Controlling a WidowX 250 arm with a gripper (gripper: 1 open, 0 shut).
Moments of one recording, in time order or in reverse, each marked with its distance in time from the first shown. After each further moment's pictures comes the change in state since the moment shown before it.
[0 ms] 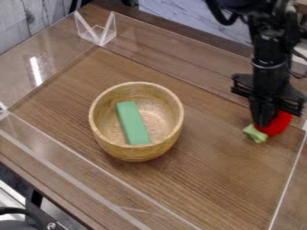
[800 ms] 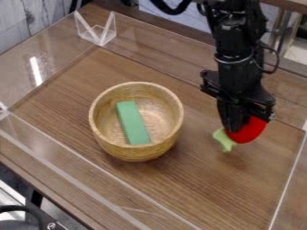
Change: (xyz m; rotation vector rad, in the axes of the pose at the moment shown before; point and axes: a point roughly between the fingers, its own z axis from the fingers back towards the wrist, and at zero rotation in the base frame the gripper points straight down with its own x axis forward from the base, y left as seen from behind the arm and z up) arm -0.052 -0.003 0.038 -0.051 0.008 -0.137
